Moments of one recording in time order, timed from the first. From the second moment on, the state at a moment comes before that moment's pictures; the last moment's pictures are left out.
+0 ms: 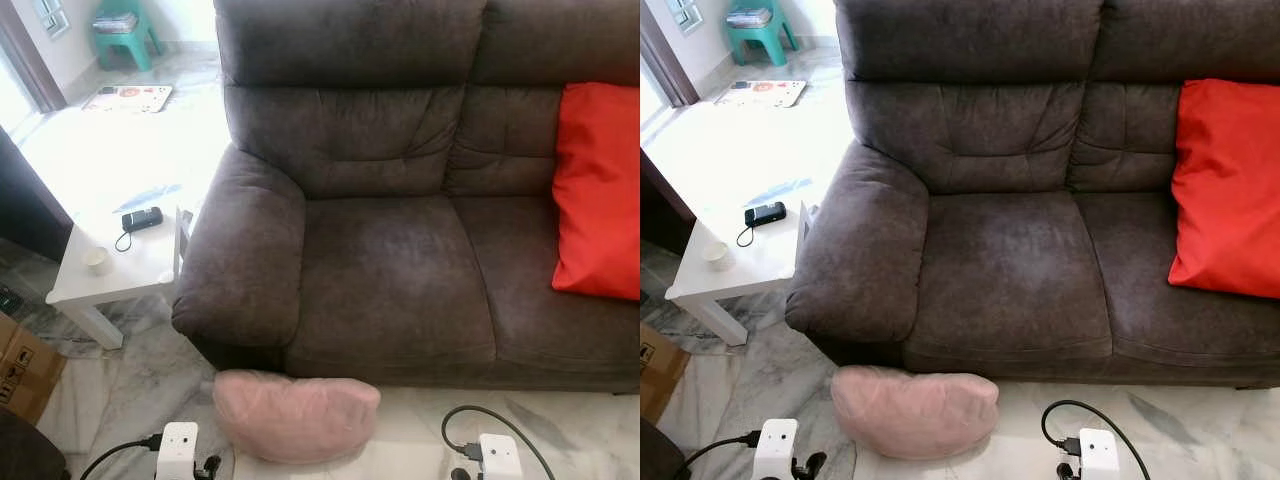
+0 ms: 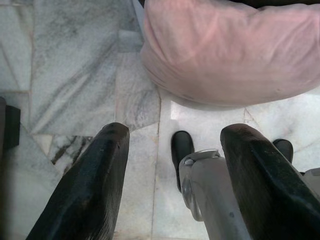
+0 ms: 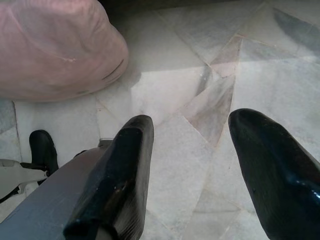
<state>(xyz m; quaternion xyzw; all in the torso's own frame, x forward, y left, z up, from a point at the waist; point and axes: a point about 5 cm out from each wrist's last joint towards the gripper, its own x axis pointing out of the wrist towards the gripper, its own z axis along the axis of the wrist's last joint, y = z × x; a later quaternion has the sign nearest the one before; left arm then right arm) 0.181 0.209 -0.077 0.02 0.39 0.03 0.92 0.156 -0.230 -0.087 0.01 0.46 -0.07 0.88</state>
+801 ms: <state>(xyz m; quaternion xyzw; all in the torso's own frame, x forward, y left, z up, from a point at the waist) 0.180 0.216 -0.076 0.02 0.39 0.05 0.92 0.166 -0.220 -0.085 0.02 0.45 -0.06 0.89</state>
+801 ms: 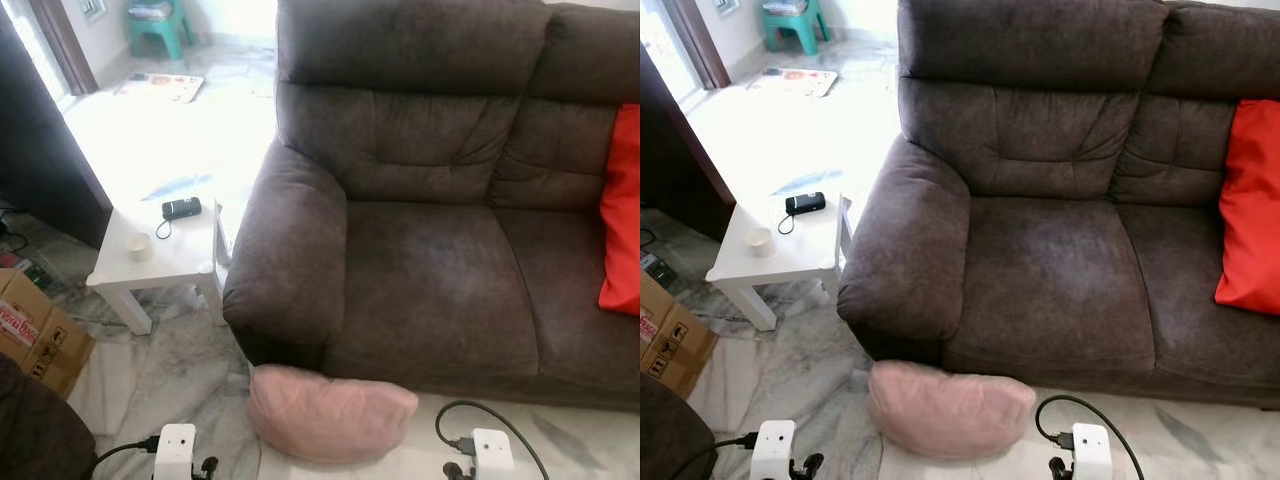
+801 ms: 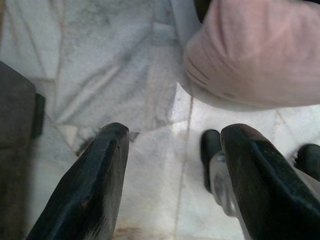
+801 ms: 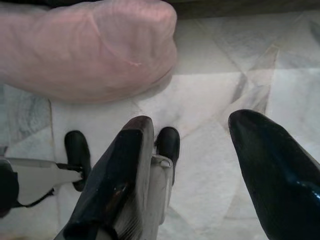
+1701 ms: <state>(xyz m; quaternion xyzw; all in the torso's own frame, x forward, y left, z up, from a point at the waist) 0.186 0.215 -0.073 0.04 0.38 0.05 0.92 0.182 -0.218 -0.078 0.03 0.43 -0.05 0.90</state>
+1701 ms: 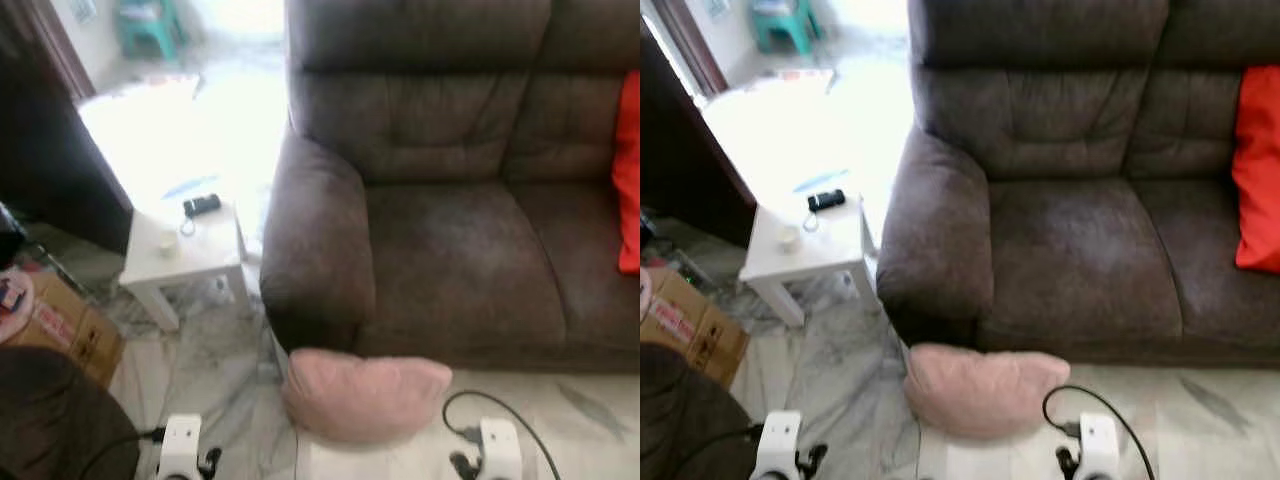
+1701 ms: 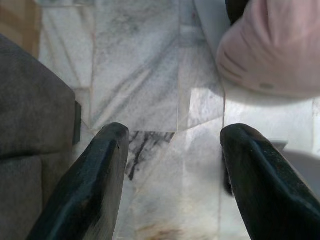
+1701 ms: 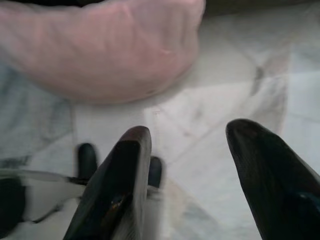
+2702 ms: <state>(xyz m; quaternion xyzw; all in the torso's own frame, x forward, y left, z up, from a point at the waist) 0.183 0.205 -0.076 0.04 0.38 0.04 0.92 0.177 -0.220 -0.079 0.03 0.43 -0.03 0.90</state>
